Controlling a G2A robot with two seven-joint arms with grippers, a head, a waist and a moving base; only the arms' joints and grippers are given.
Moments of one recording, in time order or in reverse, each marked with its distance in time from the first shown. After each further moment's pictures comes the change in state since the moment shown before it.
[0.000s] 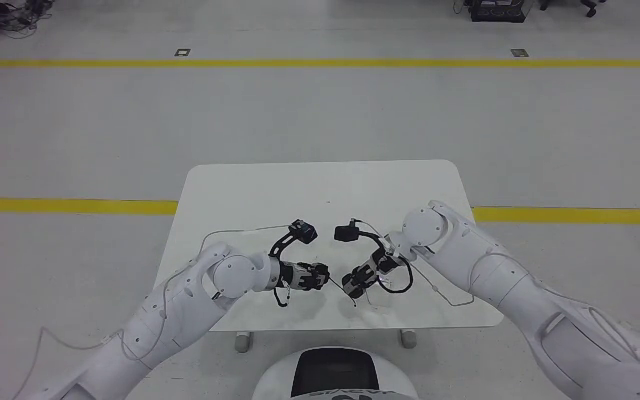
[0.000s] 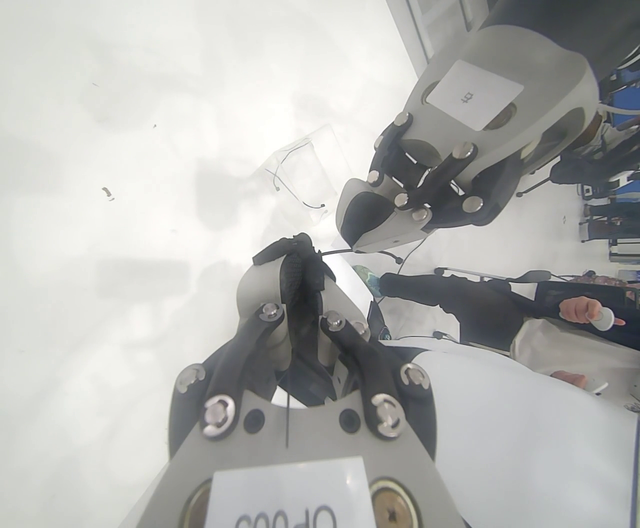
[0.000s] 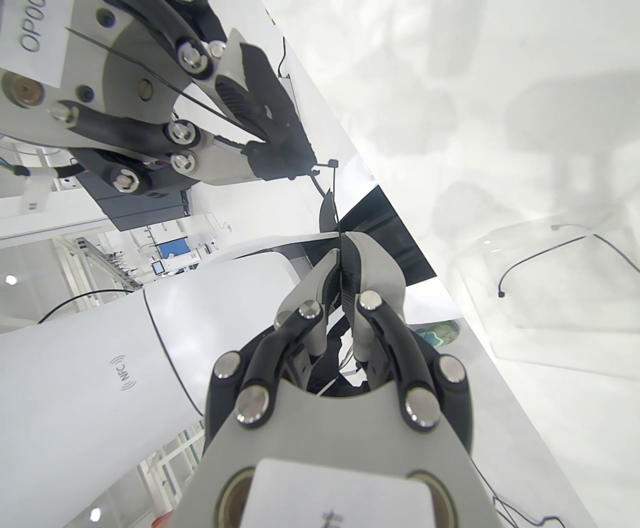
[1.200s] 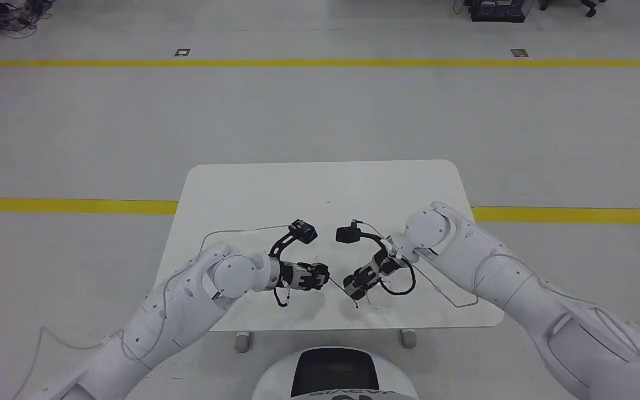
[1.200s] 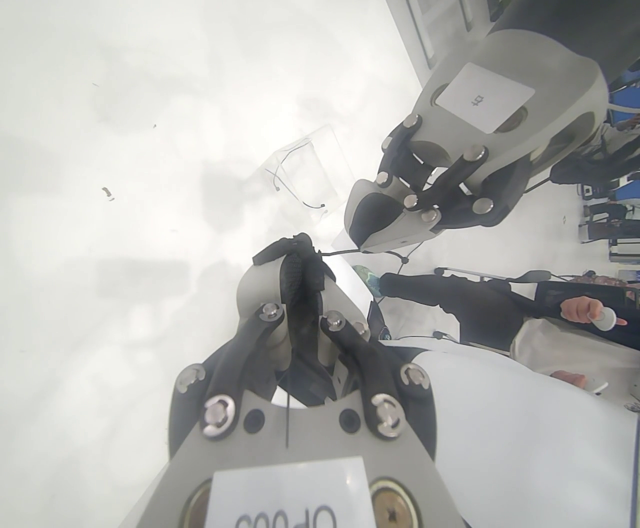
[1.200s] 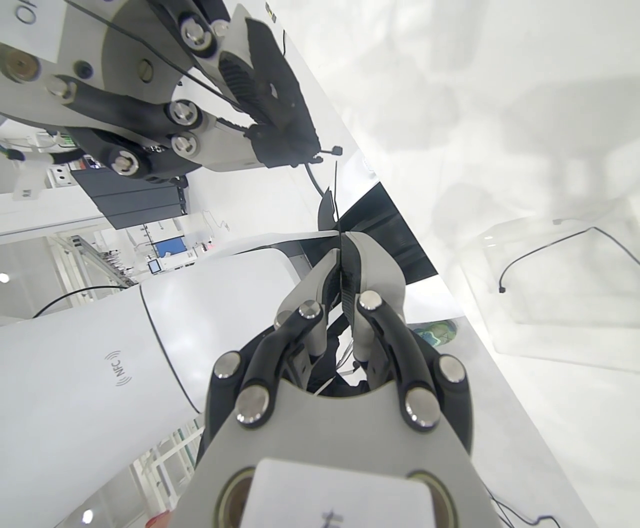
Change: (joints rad) left arm 0.000 0.000 0.000 0.000 0.000 0.000 0.000; right arm 0.008 0.032 -0.031 -0.037 0.020 -0.004 -0.022
